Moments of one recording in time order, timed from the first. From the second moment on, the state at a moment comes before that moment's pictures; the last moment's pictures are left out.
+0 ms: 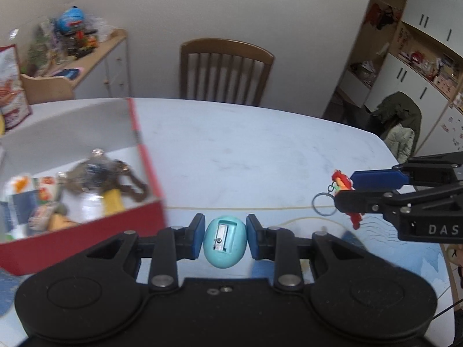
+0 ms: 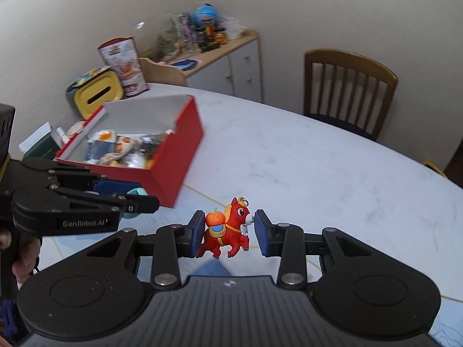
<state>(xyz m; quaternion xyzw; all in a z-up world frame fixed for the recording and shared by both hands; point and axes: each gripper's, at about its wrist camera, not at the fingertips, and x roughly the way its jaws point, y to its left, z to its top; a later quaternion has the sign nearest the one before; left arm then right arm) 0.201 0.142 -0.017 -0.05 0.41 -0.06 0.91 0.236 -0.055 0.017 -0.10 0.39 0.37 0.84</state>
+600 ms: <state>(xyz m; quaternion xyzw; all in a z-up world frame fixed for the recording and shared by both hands) 0.203 0.290 0.020 -0.03 0.39 -0.01 0.92 0.217 0.111 0.036 -0.12 0.36 0.40 0.83</state>
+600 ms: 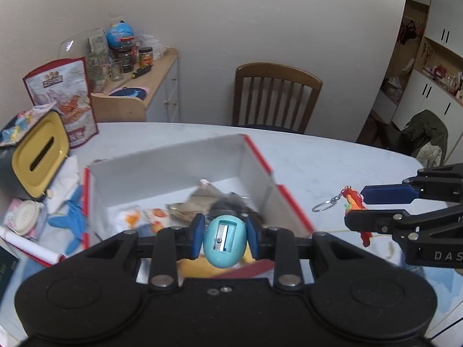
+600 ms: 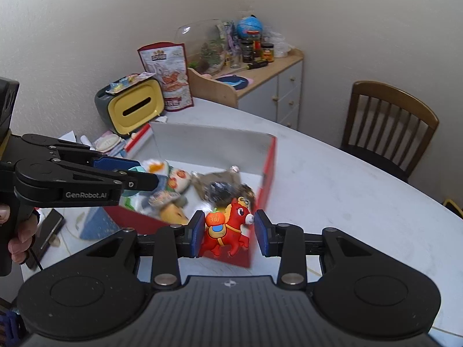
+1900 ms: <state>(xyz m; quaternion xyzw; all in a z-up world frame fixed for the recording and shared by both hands) 0.315 0.342 -0.094 0.01 0.53 -0.06 0.85 0.251 0.242 -0.078 -0.18 0.46 0.37 0.79</state>
